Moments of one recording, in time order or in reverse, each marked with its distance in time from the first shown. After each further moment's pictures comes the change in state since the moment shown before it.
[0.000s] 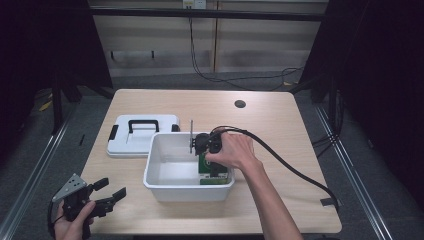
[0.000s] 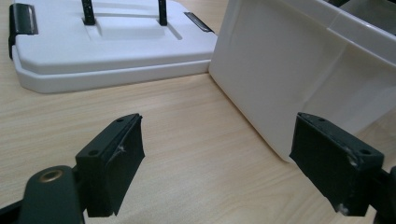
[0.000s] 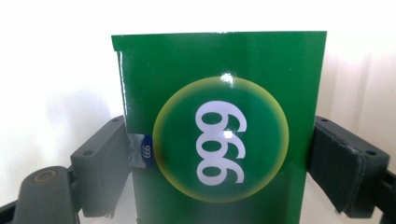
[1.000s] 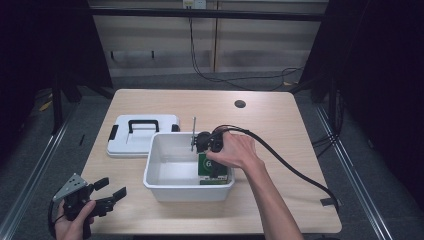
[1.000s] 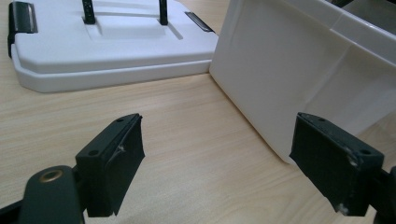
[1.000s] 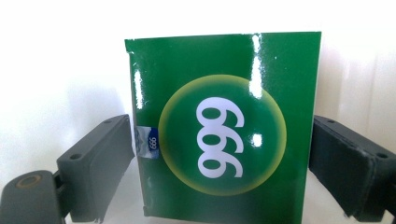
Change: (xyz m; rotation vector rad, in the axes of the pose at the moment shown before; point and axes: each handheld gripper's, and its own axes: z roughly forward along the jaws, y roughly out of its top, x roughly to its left) left arm 0.001 0.000 0.001 0.002 -0.004 -0.011; right arm -0.002 -0.006 -0.004 -0.046 0.056 0.012
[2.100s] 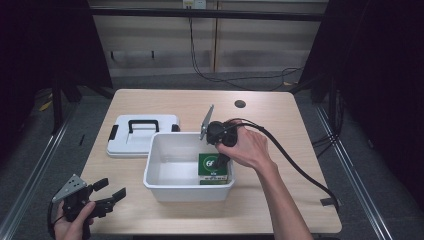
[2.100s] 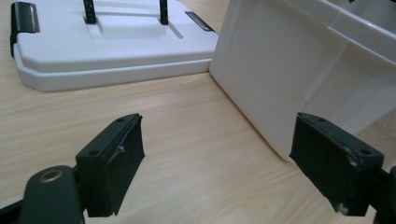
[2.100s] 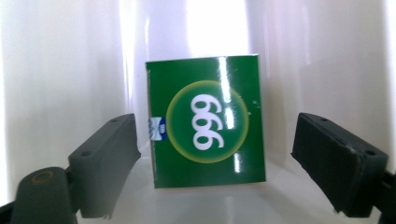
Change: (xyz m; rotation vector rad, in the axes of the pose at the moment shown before) left arm -0.001 -0.001 -0.002 0.002 0.006 0.007; right arm 0.018 -0.028 -0.044 -0.230 -0.131 0.034
